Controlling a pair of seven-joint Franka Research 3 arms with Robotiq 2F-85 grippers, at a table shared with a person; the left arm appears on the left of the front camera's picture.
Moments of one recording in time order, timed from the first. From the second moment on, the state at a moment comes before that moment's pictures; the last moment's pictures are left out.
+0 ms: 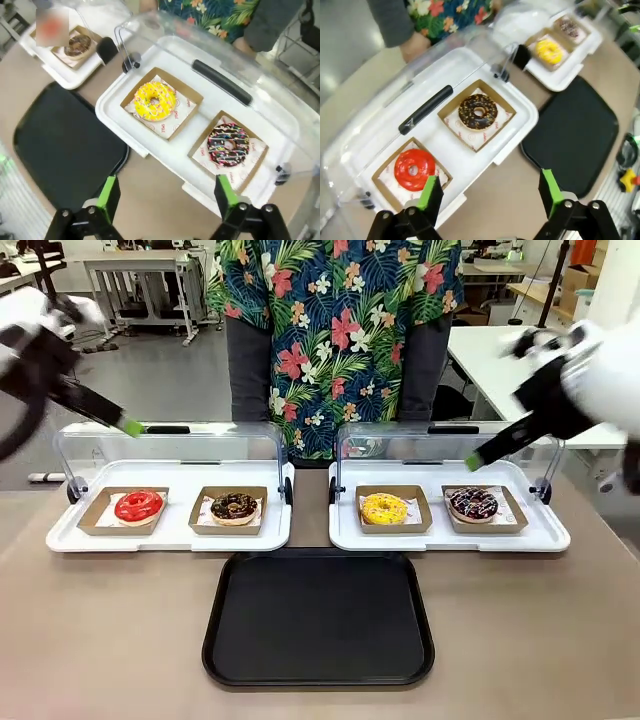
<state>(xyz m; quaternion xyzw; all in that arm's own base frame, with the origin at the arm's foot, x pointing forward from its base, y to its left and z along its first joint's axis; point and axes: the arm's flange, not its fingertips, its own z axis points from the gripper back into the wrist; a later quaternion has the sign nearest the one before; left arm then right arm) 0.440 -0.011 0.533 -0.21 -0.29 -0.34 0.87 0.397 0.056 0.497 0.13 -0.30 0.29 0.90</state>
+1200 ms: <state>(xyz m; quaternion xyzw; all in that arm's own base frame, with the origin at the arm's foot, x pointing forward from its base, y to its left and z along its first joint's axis) 0.448 0.110 0.535 -0.31 -0.33 -0.41 0.79 0.383 -0.122 0.542 0.27 -0.35 0.32 0.84</state>
